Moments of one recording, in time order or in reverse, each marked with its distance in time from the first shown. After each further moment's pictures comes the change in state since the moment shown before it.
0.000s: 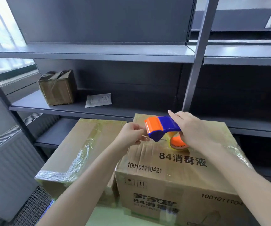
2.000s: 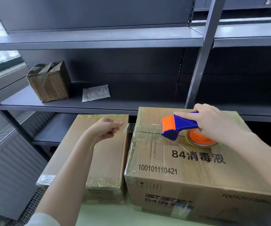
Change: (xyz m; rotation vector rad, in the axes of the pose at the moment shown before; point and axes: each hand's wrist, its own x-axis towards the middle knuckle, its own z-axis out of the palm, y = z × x) left_hand 0.079 -0.069 -0.118 -0.069 -0.082 -0.223; right_hand 0.012 0.010 -0.008 -0.129 -0.287 0.052
